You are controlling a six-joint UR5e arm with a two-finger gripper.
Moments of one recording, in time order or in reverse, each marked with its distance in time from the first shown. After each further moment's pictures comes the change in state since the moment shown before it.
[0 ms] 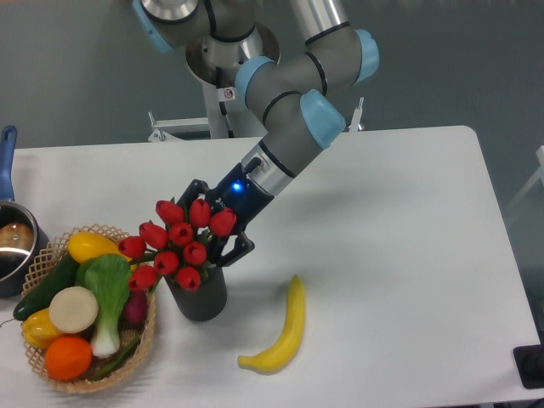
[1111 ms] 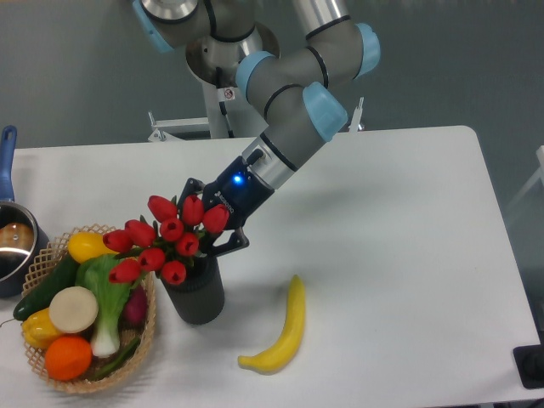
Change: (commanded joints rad) arm 0.018 0.032 0.011 0.000 -0.097 -0.054
